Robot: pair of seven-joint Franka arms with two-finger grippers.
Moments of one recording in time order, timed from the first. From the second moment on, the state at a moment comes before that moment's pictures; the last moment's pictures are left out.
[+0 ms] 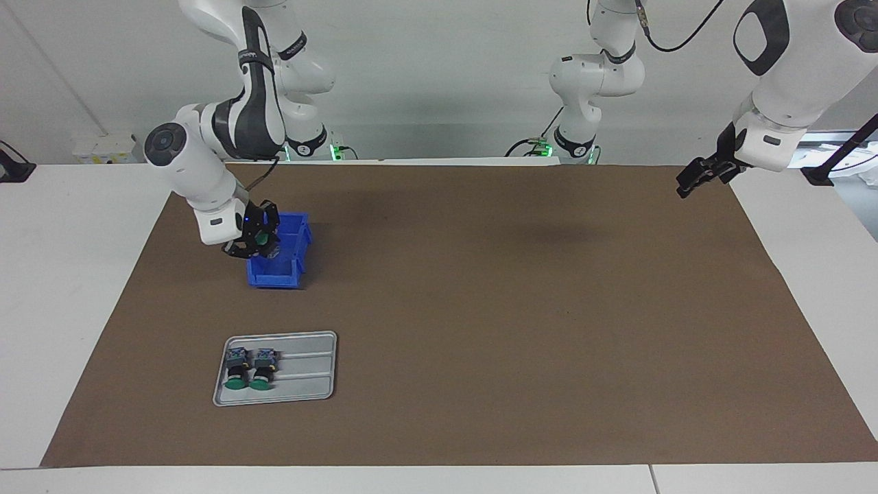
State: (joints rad) left arm -0.13 -0.02 0.07 -1.63 0.05 1.46 -0.26; right arm -0.06 -0.03 0.02 -2.25 0.13 2.10 -1.09
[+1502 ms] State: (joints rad) left arm -0.13 -0.02 0.07 -1.64 0.05 1.46 -0.26; right arm -0.02 -0.05 0.02 -2.21 0.13 2.09 -1.18
